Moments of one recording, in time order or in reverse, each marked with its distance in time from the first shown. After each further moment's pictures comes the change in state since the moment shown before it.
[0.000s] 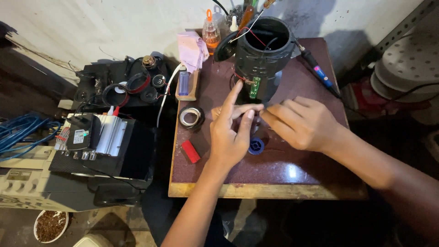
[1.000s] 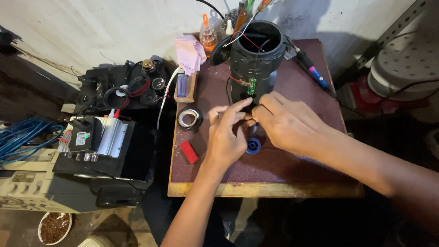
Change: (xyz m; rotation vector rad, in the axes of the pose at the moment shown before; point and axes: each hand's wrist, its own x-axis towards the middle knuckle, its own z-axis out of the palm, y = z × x) left_hand -0.014 -0.022 -0.002 0.224 -0.080 0.063; right_hand 0.003 -0.010 0.000 0.040 -0.347 0.253
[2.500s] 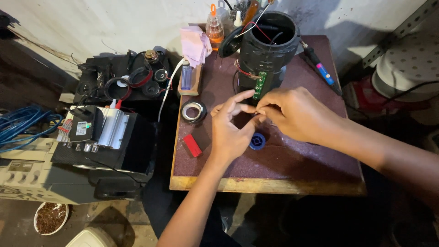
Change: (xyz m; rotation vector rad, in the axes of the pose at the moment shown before) left_hand 0.006 0.013 -0.005 -0.237 0.028 -0.273; right_hand 0.022 0.006 -0.012 0.661 -0.306 0.494
